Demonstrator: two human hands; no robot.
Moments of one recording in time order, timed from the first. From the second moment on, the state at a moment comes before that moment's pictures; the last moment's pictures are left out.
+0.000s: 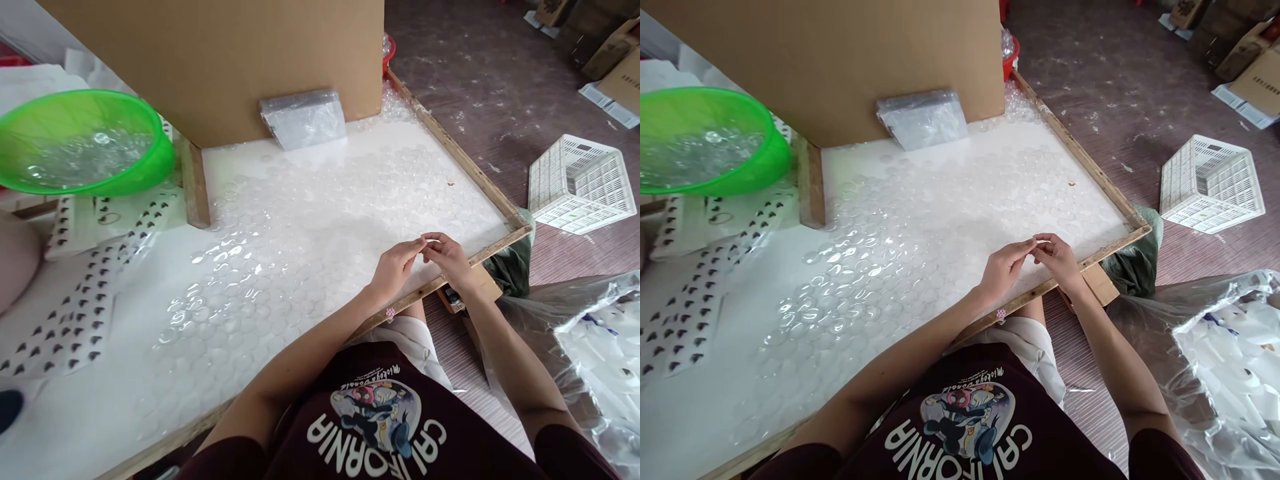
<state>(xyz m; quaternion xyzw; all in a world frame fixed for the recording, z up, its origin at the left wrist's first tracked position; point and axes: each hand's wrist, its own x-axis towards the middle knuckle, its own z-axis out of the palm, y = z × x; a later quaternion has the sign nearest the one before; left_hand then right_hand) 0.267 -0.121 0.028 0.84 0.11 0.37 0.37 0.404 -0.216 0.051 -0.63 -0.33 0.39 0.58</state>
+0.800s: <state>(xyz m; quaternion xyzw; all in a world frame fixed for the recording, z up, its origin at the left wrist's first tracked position) 0.279 -0.125 0.028 0.82 0.12 0.27 0.50 0.398 -0.219 0.053 -0.70 -0.41 0.26 0.52</state>
